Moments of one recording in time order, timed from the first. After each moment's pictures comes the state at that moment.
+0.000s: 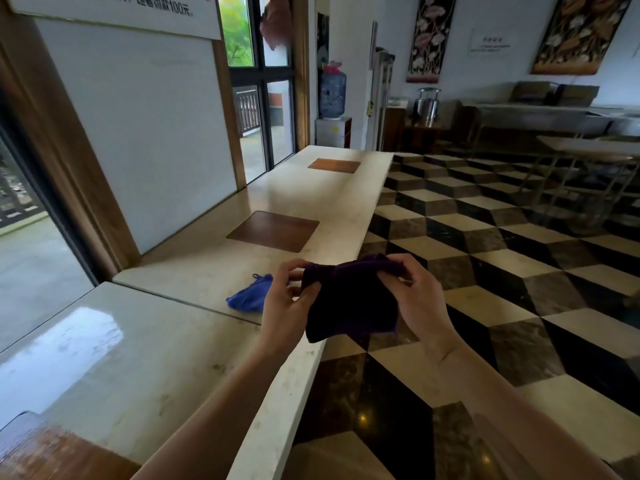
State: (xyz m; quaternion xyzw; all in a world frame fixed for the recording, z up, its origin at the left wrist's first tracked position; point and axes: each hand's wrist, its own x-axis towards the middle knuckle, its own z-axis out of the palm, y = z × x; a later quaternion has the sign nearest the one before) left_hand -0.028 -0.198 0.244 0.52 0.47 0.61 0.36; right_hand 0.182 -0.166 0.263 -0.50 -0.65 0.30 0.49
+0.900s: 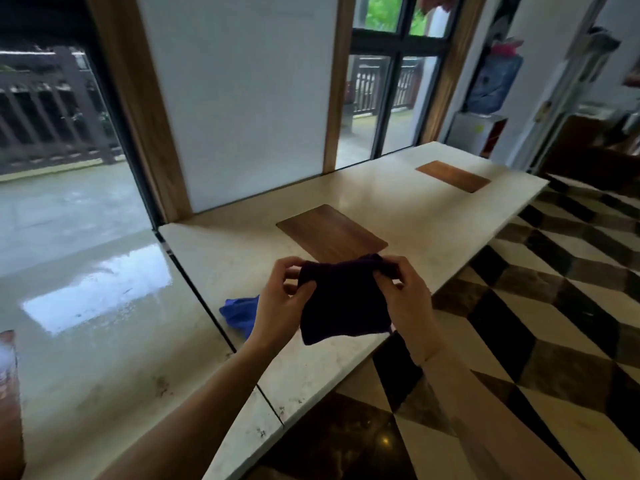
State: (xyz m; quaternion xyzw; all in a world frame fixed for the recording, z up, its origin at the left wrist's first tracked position) left_hand -0.018 0.037 0.197 0.37 0.62 0.66 0.21; right_hand 0.142 0.165 0.218 -0.36 -0.76 0.39 0.38
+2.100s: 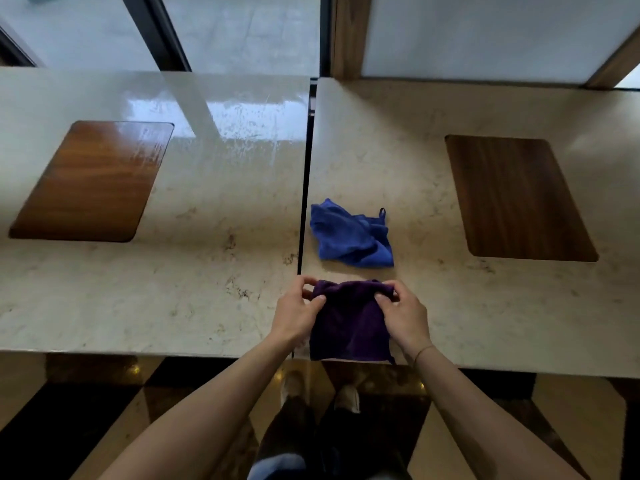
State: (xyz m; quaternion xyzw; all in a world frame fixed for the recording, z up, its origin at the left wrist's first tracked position) left_hand -0.012 0.037 0.011 -0.08 0.80 0.55 0.23; right_hand 0.030 0.233 0.010 -0.29 -0.81 0.51 -0.07
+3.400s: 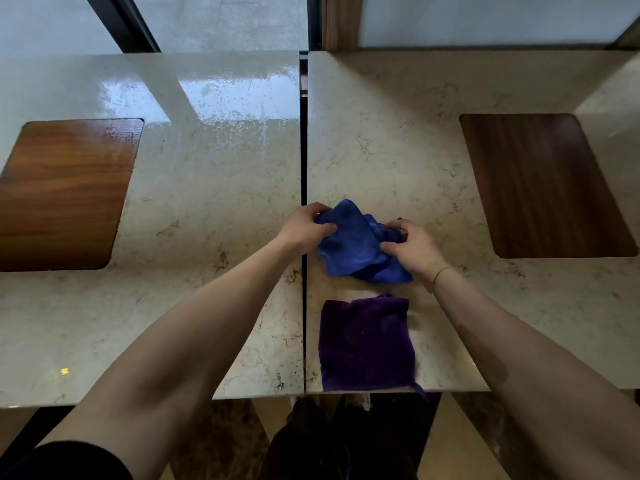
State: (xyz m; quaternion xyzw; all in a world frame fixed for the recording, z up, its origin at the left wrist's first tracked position) left_hand -0.200 0.062 0.017 0.05 0.86 0.44 0.27; right_hand -0.114 0.270 0.007 -0.26 -0.83 0.47 -0.13
